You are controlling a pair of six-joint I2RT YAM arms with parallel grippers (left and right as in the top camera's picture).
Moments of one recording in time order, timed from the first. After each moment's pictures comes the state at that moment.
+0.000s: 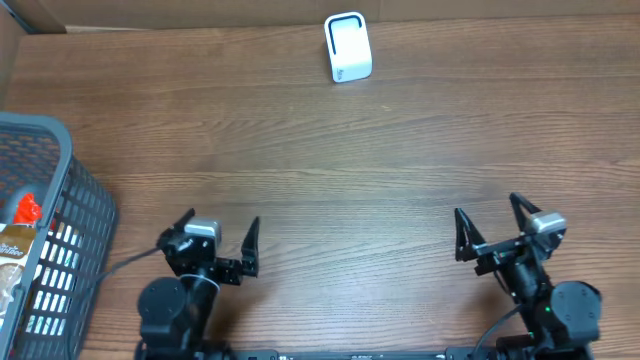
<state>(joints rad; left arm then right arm) -0.04 0.21 0.39 -0.45 0.12 -0.01 0.11 0.13 0.25 -0.18 -0.21 0.17</state>
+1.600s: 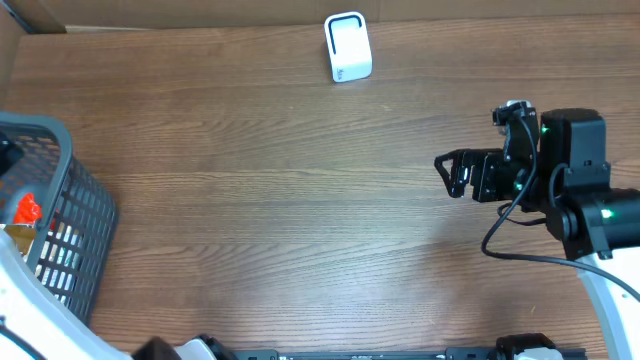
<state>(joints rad) 0.67 1.47 2.10 -1.39 -0.22 -0.20 0.11 1.14 1.17 -0.91 -0.36 0.16</state>
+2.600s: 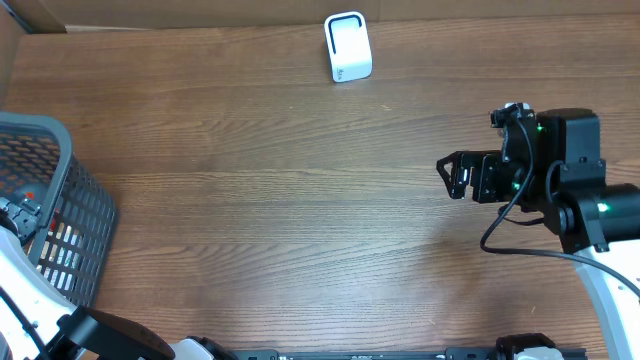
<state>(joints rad) 0.91 1.54 1.39 -0.91 -0.21 -0.11 0.11 1.16 1.17 -0.94 -0.33 0.15</state>
